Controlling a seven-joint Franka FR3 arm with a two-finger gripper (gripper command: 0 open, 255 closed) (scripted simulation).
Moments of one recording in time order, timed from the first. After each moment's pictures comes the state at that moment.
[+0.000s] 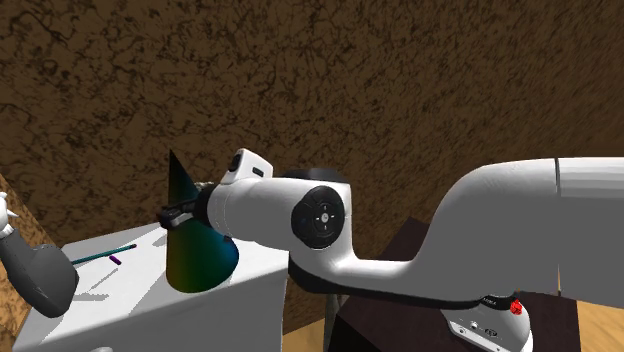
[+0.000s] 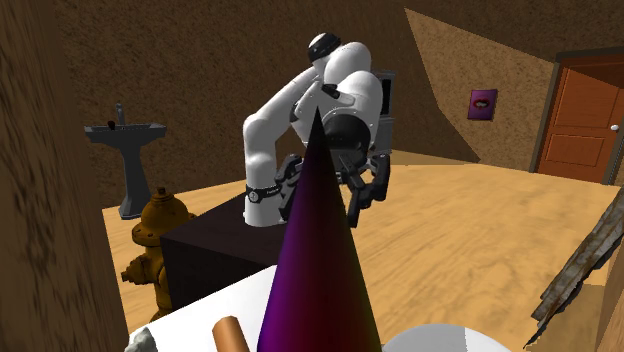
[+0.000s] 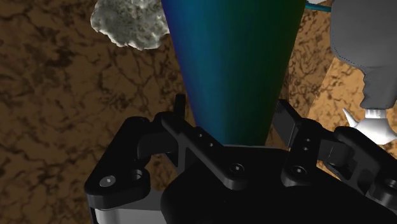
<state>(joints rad) -0.94 -0.89 1.60 -2.31 -0.12 3.19 1.22</state>
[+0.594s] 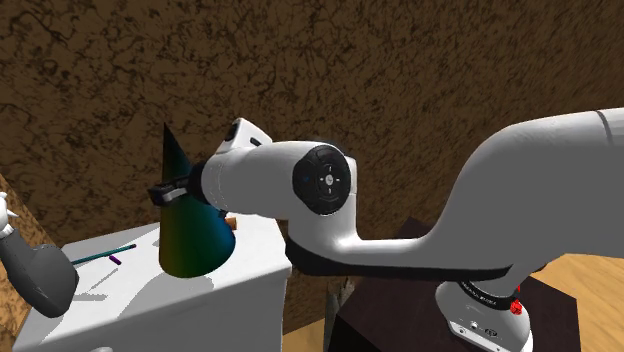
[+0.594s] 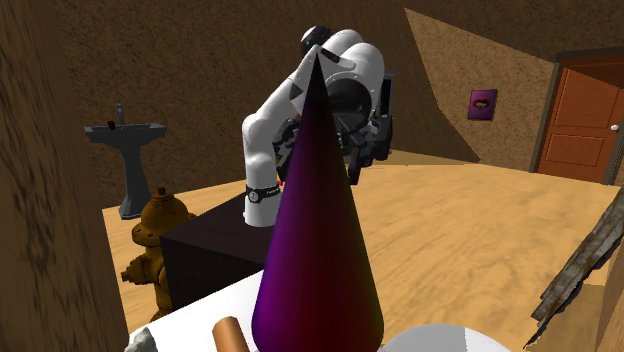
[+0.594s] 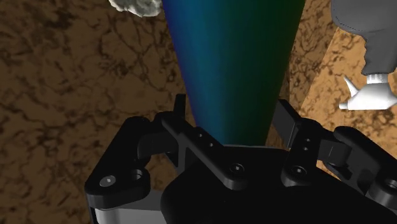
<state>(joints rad) -0.88 -0.81 1.50 -2.28 -0.15 3.11 1.16</state>
